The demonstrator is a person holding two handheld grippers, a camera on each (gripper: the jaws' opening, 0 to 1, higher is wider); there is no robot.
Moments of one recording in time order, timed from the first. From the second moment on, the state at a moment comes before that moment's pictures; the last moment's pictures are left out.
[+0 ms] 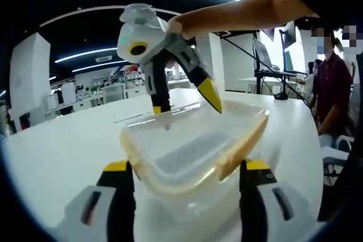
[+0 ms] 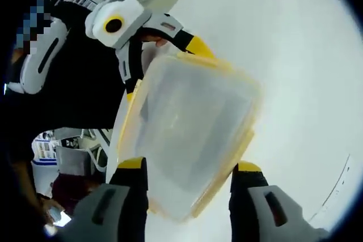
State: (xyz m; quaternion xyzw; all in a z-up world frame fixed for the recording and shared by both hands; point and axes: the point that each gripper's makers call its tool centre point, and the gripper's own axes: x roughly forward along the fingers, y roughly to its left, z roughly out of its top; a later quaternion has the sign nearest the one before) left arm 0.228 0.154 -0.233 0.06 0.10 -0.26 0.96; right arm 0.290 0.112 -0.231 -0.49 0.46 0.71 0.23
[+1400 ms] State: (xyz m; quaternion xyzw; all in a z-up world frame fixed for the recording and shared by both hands) left arm 0.226 0.151 -0.232 0.05 0.09 -0.24 0.96; right arm 0.285 0.071 -0.223 -0.40 0.49 0.70 0.33
